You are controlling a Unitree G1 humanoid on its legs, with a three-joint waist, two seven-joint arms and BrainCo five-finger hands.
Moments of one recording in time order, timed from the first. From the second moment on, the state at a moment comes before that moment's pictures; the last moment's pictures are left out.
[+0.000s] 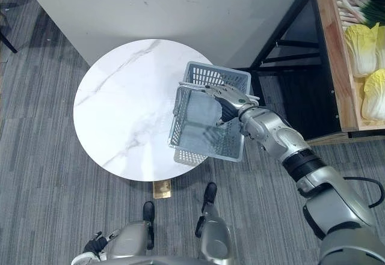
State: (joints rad) left arm 0.08 0.14 0.15 1.12 -0.20 -0.11 0.07; right arm -0.72 -0.77 0.58 0.41 -0.59 -0.21 -0.03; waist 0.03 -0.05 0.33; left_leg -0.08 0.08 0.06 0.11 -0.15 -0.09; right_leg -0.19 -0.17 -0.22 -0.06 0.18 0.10
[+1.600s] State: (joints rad) left arm 0.08 0.13 0.18 1.10 -0.19 -0.10 0.10; right arm -0.87 -0.48 0.30 0.74 -0.49 -0.03 -0.04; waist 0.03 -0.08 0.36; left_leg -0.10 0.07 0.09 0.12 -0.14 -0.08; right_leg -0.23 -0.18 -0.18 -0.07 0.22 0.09
